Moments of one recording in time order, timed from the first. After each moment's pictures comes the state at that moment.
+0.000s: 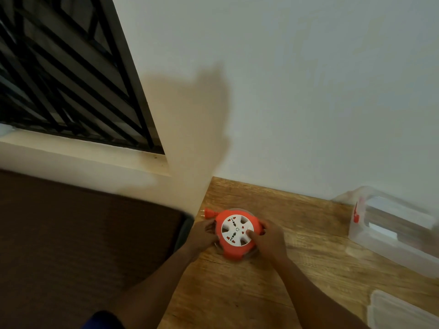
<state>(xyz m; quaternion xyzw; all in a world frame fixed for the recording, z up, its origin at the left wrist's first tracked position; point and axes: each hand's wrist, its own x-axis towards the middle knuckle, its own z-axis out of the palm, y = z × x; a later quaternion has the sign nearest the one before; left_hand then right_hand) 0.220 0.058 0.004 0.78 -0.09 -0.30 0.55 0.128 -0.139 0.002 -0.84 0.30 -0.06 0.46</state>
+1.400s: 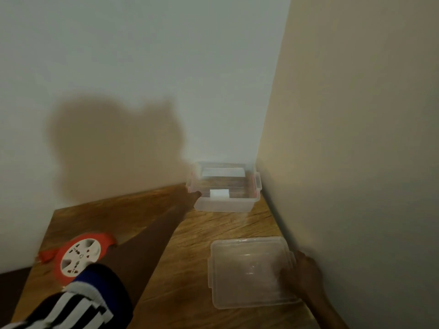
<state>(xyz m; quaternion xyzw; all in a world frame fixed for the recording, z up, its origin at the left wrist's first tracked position) 0.077 -0.326 0.069 0.84 -0.18 -0.27 0.44 -0.276 -0.387 0.008 -0.74 0.61 0.02 0.28</state>
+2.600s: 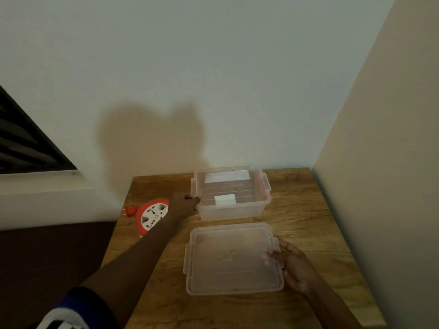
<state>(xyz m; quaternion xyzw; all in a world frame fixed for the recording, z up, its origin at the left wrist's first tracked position) 0.146 -0.128 0.060 0.83 -0.10 -0.26 0.49 -0.154 -0.284 0.011 -0.36 0.41 -0.08 0.83</state>
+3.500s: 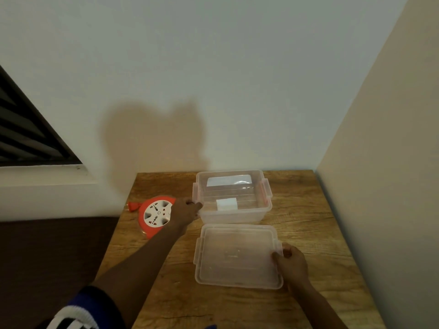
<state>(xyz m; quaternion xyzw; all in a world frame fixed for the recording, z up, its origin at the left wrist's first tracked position) 0.125 -0.114 0.045 0.82 -0.07 -0.24 0.51 -0.144 -0.266 -0.017 -0.63 0.54 -0.17 0.53</state>
